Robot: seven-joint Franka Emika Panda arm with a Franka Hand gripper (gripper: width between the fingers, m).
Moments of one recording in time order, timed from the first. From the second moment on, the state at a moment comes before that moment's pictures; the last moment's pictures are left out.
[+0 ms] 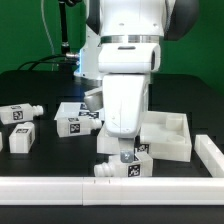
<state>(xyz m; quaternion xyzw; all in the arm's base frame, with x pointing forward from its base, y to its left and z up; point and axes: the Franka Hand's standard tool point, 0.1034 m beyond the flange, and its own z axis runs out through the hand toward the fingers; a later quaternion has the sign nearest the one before) 0.613 0.008 0.041 0.77 0.63 0.08 0.06</state>
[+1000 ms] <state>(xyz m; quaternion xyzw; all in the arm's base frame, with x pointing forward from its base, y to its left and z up) 0.599 0.004 0.010 0.77 0.63 0.07 0.05</state>
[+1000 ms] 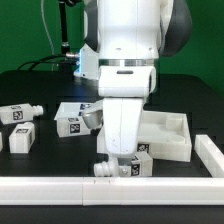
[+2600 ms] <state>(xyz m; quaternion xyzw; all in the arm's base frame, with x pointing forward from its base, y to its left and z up) 0.590 -0.119 0.015 0.78 0.62 0.06 0.07</state>
